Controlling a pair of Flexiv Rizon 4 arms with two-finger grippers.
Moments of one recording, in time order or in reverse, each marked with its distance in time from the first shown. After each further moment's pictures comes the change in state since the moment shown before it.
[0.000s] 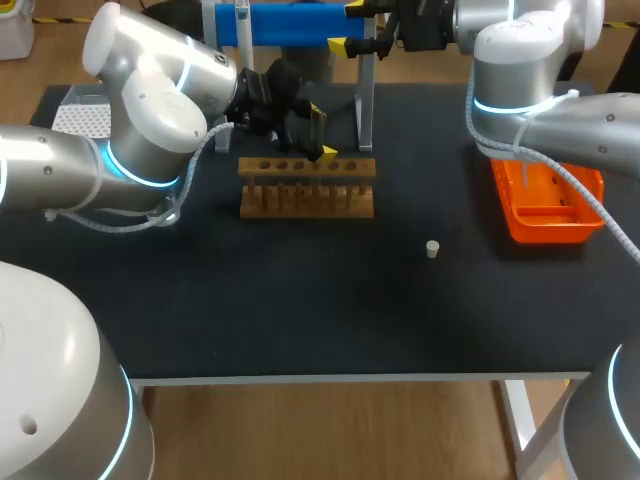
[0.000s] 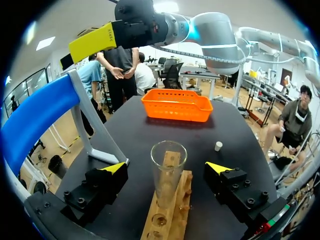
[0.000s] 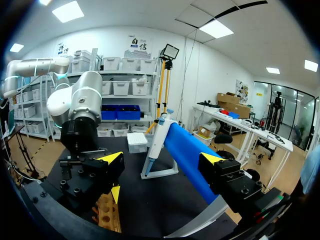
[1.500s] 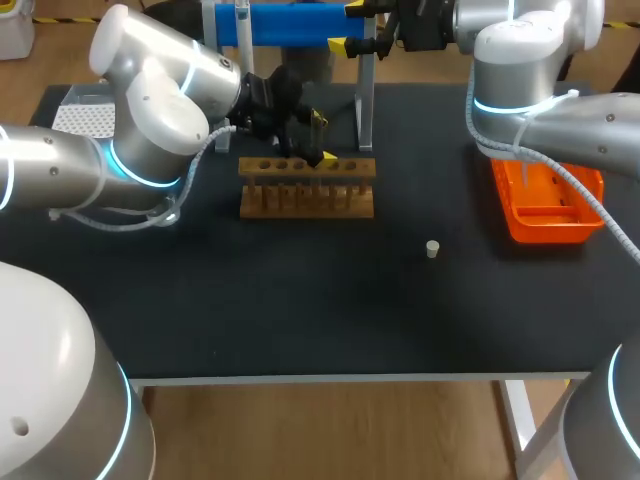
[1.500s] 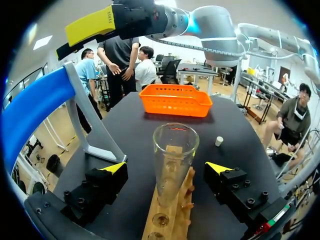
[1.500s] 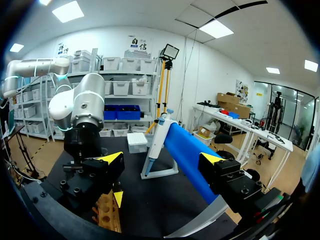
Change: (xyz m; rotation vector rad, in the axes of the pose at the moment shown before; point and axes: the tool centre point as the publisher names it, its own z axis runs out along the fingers) left arm -0.002 0.012 0.010 -0.021 0.022 0.009; right arm 0.000 0.000 0.000 0.000 0.000 0.000
